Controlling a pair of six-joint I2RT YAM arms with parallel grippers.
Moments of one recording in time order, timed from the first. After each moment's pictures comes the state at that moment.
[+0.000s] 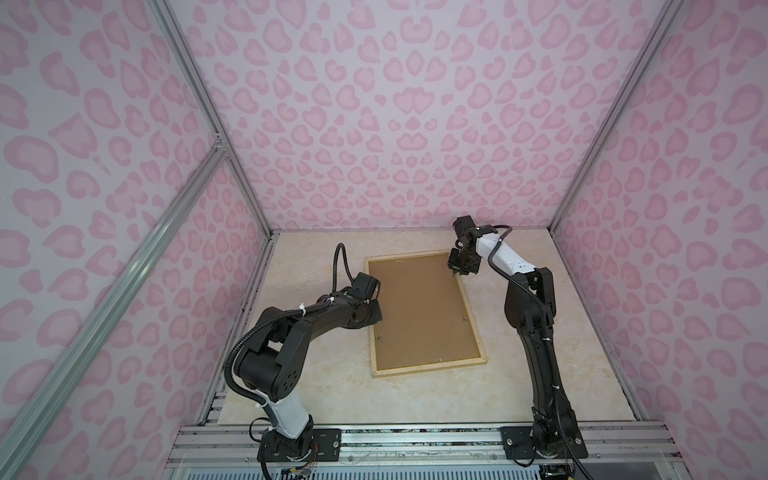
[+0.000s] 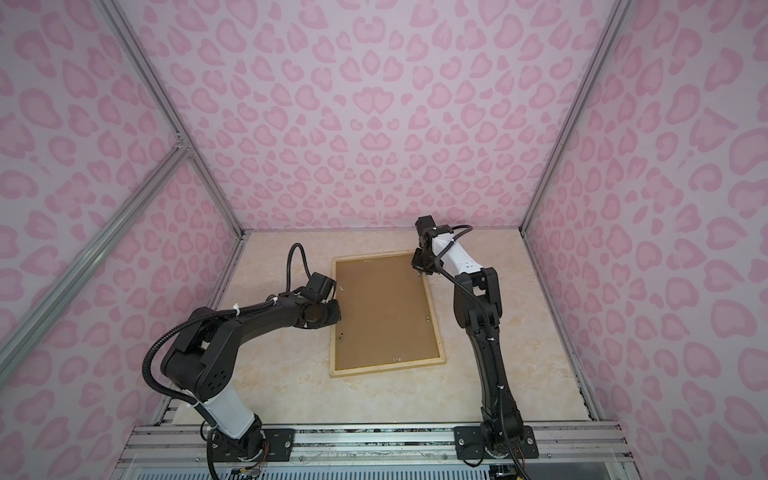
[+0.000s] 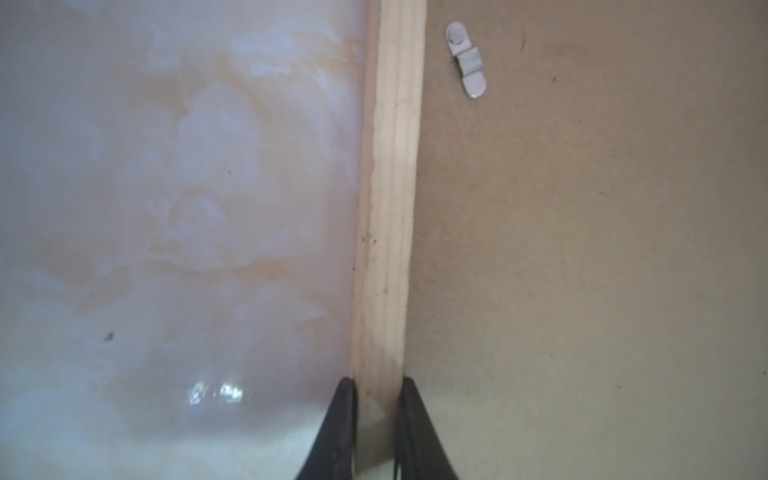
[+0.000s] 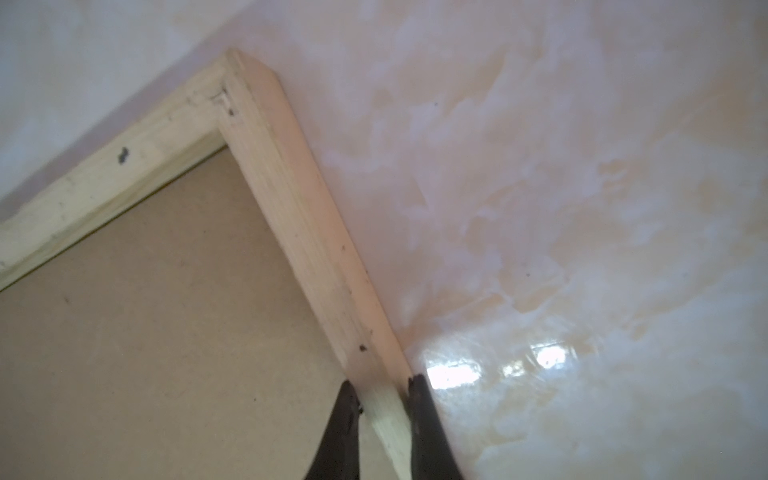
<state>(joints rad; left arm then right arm) -0.47 1.75 0.96 -0.37 -0.02 -0.67 0.27 2.47 2.20 -1.04 -0.02 0.63</state>
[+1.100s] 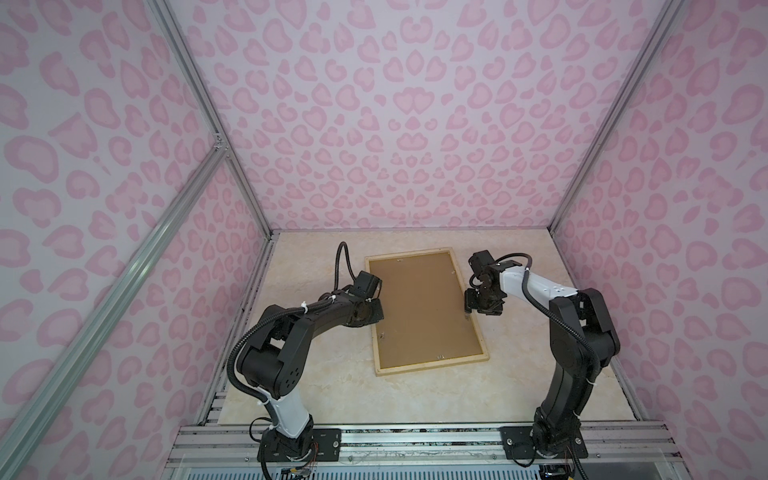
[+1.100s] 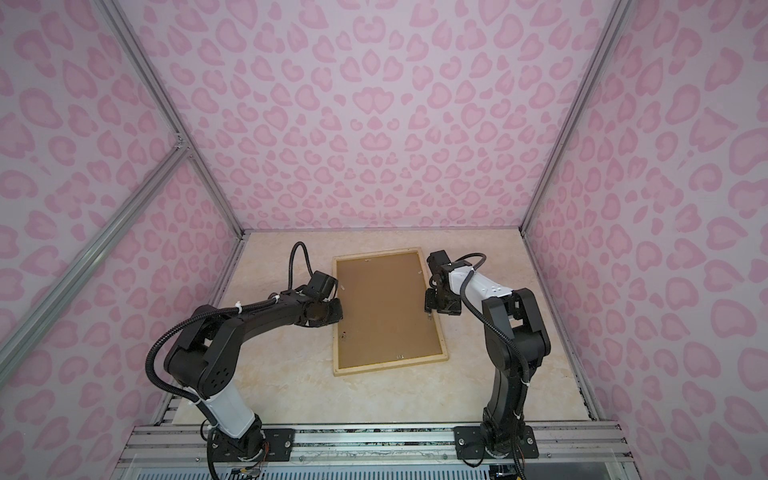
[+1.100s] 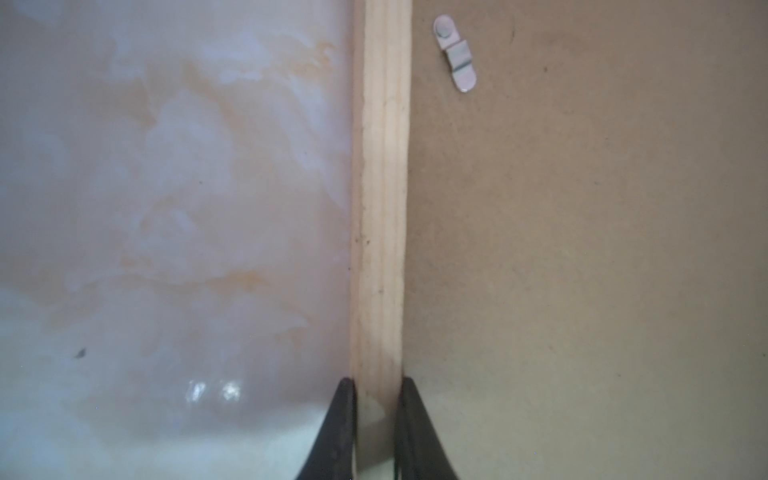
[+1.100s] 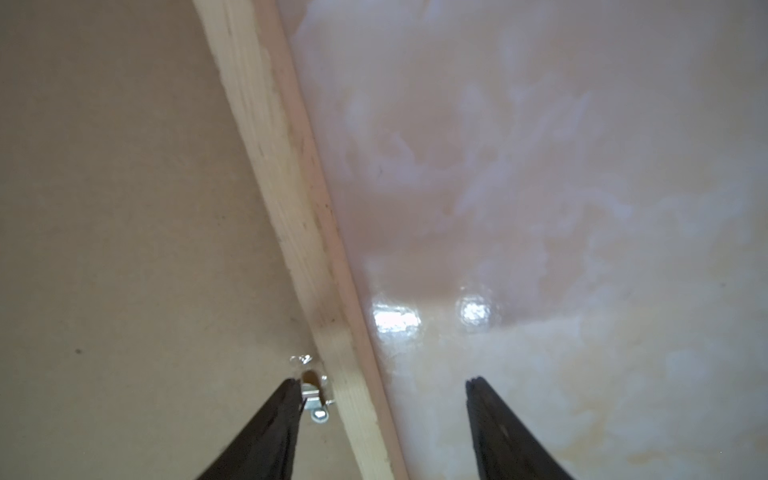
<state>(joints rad) -0.46 1.77 1.00 -0.38 -0.01 -0.66 0.31 1.88 1.29 -0.83 0.02 0.42</state>
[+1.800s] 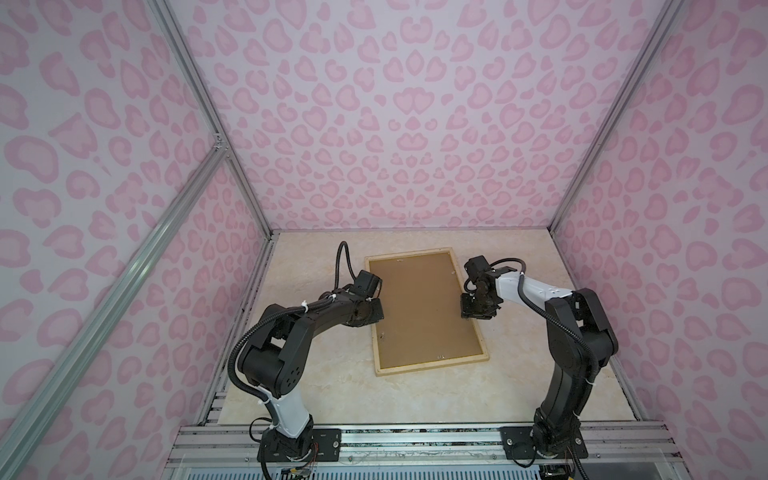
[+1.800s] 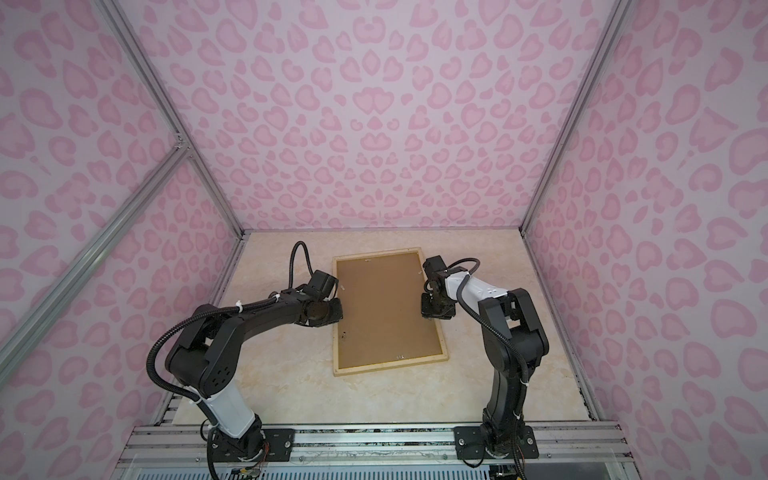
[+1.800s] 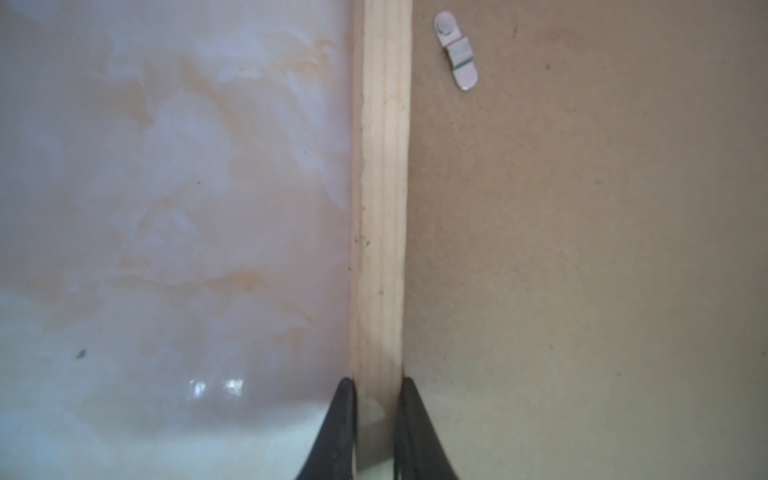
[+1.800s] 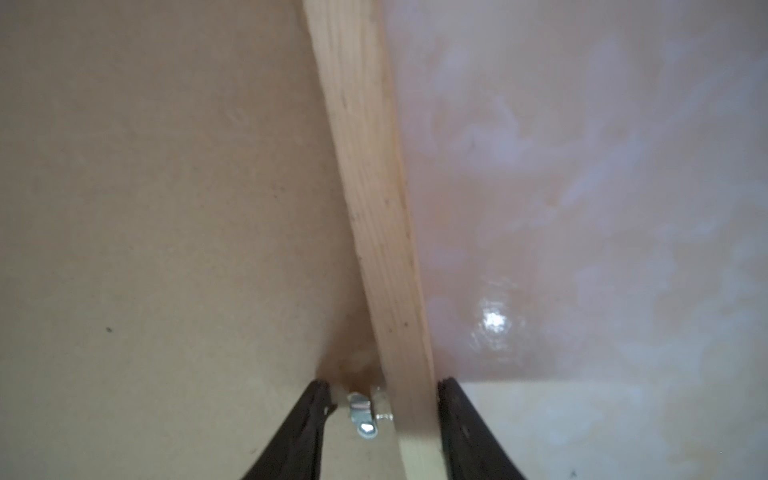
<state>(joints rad) -0.46 1.77 1.01 -0.40 -0.01 -0.65 0.33 1.88 1.23 -0.74 -0.04 0.41</state>
